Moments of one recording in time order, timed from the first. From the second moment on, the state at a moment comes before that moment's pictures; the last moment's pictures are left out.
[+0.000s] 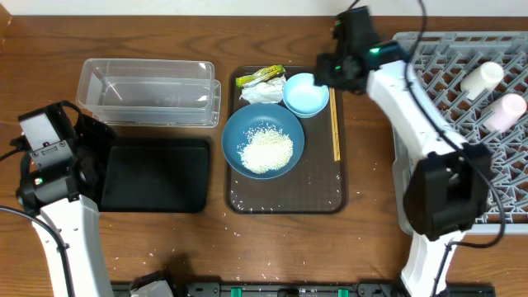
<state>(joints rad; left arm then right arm) 0.40 1.16 1.10 -0.85 -0.09 -0.70 0.32 2.06 1.78 -0.78 -0.09 0.42</state>
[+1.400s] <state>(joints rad) 0.40 1.16 1.10 -0.85 -0.09 -0.70 0.49 2.23 1.78 -0.76 0.08 0.38</state>
